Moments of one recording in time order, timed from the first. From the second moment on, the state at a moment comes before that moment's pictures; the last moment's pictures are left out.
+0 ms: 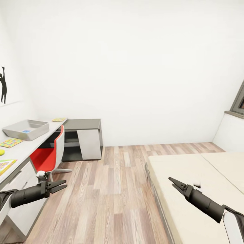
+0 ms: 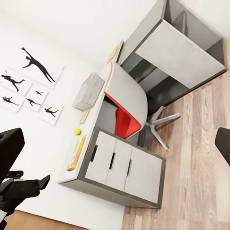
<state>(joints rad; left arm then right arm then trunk) -0.40 0.44 0.21 -1.01 0.34 0.94 -1.42 -0.17 -0.07 -0.49 -1.49 -0.53 0.96 0.85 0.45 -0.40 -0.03</state>
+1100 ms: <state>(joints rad) -0.40 0.44 0.21 -1.01 0.34 0.94 -1.42 -0.17 -0.06 -0.49 -1.48 -0.52 0.96 0.85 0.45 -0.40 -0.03</state>
